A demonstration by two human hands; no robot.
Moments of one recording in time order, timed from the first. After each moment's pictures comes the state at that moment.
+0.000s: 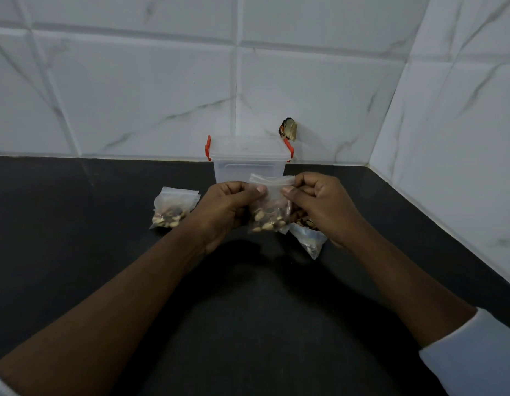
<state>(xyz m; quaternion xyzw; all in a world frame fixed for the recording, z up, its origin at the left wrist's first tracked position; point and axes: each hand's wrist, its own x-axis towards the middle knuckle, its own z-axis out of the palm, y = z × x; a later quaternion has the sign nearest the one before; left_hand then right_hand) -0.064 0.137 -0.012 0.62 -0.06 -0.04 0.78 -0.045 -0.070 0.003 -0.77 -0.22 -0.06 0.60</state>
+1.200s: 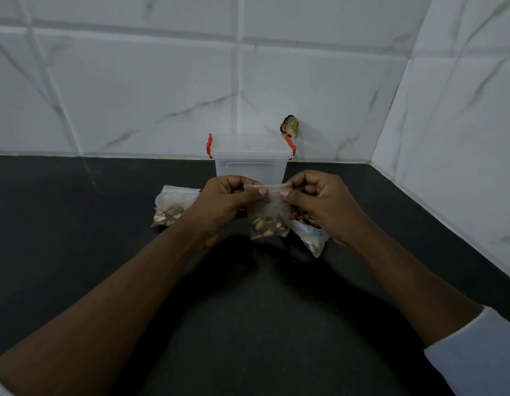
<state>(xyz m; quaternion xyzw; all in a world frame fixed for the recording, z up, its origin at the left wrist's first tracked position) -0.062 0.143 -0.010 0.67 -0.10 0.01 0.74 -0.045 -0.072 0.003 -0.77 -0.23 -0.05 0.59</state>
